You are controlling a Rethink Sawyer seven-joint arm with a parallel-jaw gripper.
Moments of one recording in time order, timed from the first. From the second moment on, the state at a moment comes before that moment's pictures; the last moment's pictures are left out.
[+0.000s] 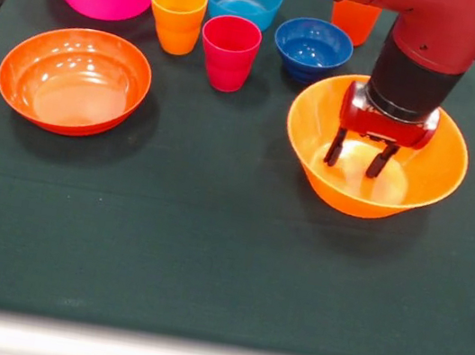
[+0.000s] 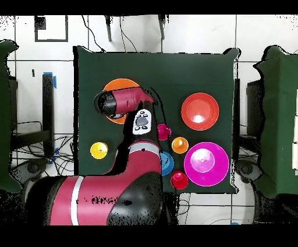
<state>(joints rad) 0.01 -0.25 -0.04 1.21 -0.16 0.58 1.95</state>
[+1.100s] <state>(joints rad) -0.10 -0.24 -0.03 1.15 -0.25 0.58 1.95</state>
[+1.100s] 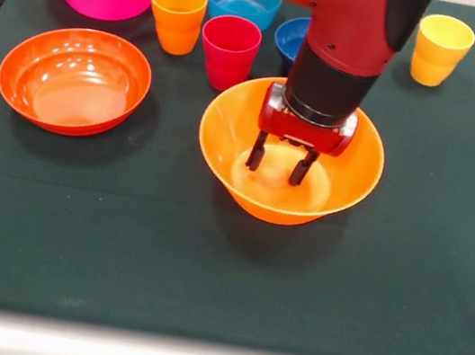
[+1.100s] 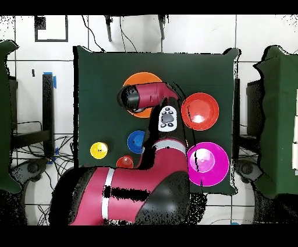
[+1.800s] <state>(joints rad) -0.12 -0.23 -0.03 1.13 -0.27 0.58 1.95</state>
